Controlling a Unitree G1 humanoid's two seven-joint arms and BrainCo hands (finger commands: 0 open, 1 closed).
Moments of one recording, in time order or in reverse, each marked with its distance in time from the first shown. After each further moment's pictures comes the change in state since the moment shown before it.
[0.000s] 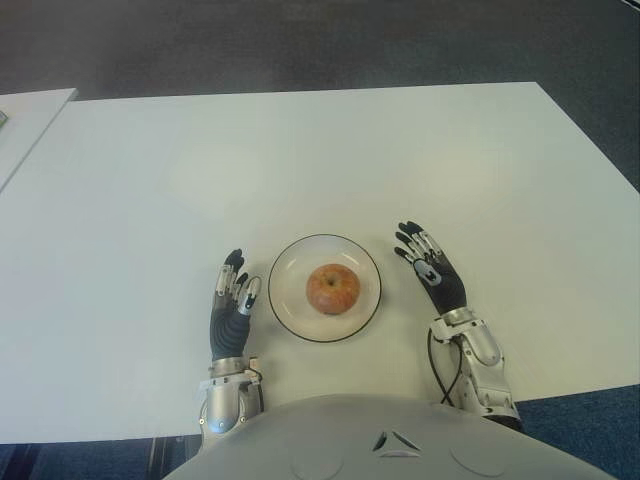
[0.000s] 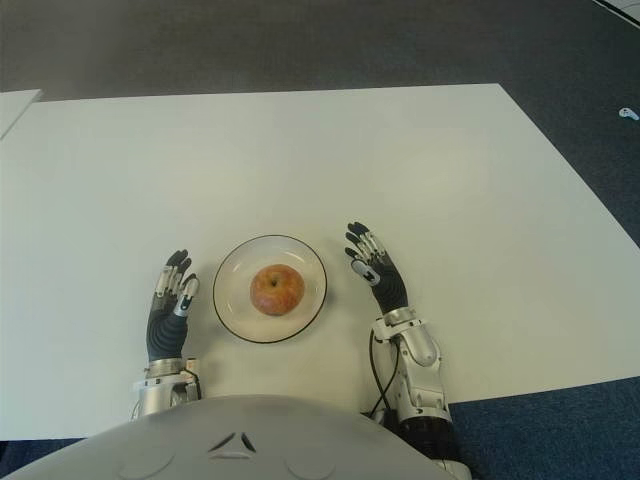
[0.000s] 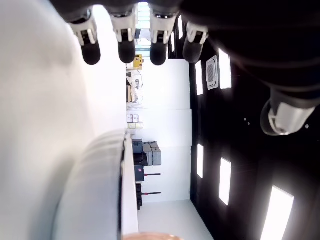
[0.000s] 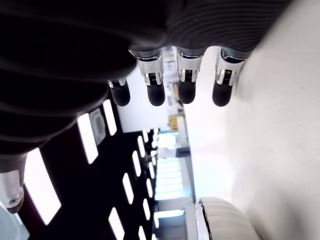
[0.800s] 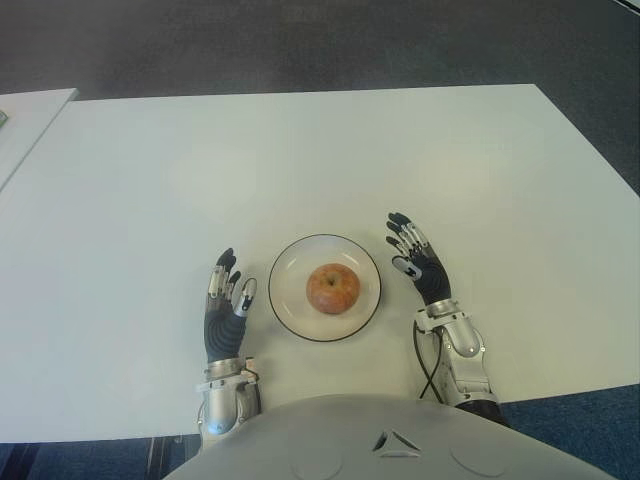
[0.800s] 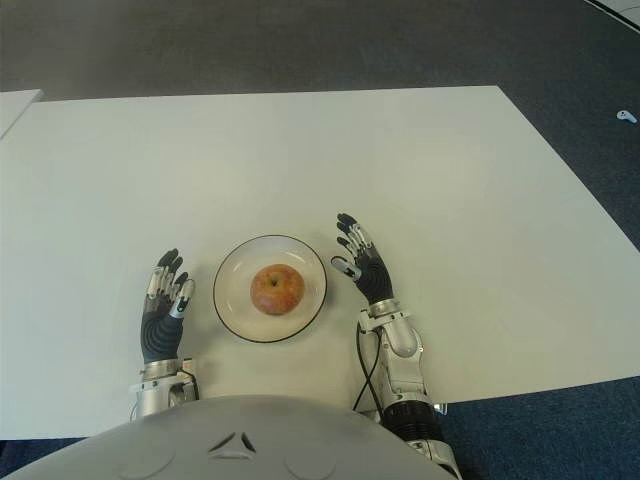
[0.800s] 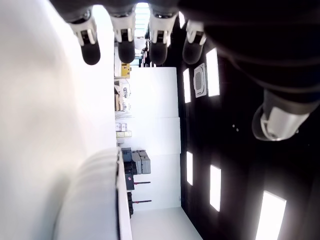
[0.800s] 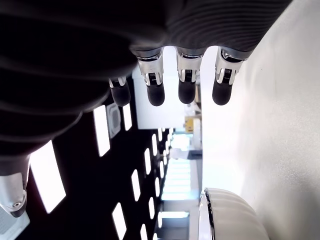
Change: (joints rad) left arm -0.012 -0.025 0.055 0.054 0.043 -0.084 0.010; right arm -0.049 0.040 0.028 0.084 -0.090 -0.127 -0.062
